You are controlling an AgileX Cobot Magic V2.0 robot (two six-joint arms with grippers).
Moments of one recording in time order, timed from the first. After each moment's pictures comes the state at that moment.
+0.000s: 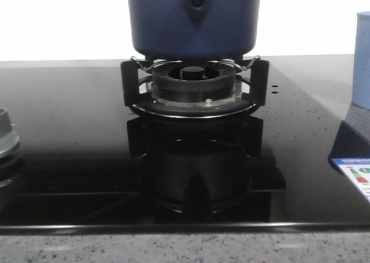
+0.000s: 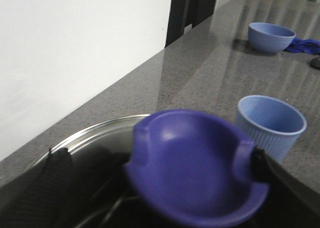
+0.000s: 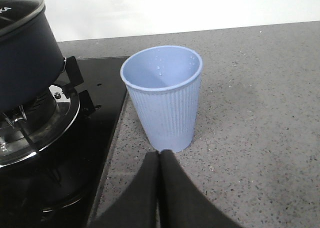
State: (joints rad) left arm -0.35 1.78 -1.41 -1.65 0.83 1.72; right arm -0.11 0.31 -0.43 0.29 0.48 -0.19
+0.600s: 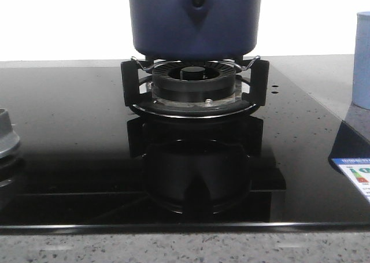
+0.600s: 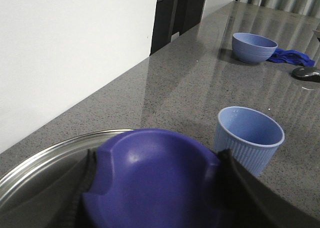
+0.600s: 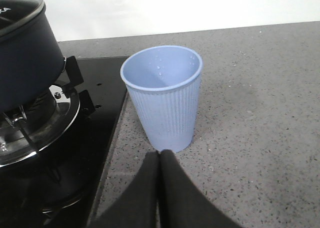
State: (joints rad) left arm -0.38 1.78 -1.41 -1.69 0.84 1.72; right arm -0.11 0.31 -0.43 0.29 0.48 -0.19
